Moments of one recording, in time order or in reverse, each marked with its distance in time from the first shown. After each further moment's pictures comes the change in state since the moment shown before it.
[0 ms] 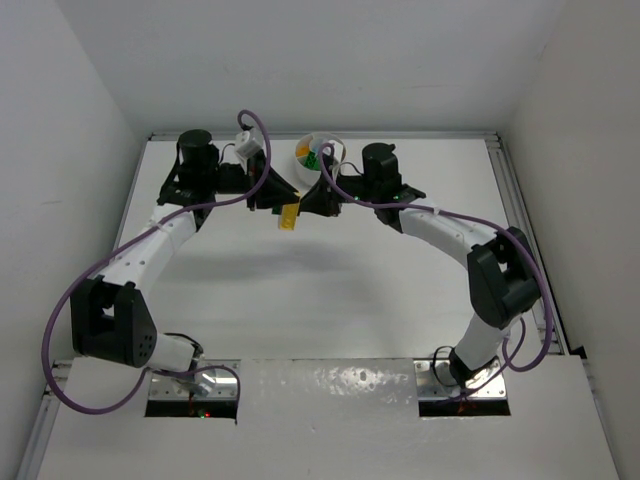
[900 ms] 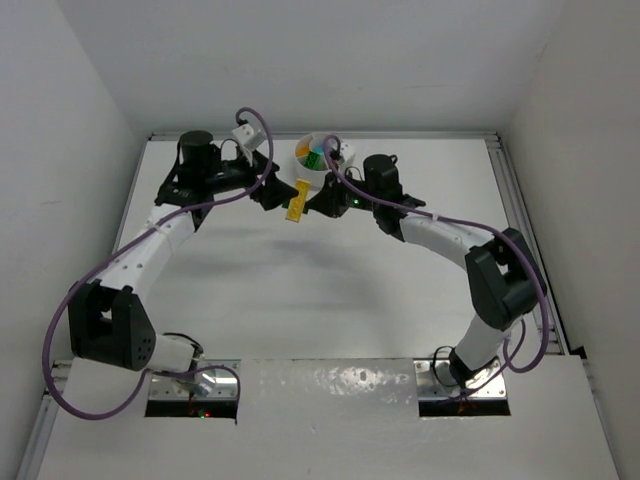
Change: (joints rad) left arm -0.001 -0.012 0.015 -0.101 -0.387 0.066; right arm -0.003 -0.009 -0.101 0.070 0.266 0.230
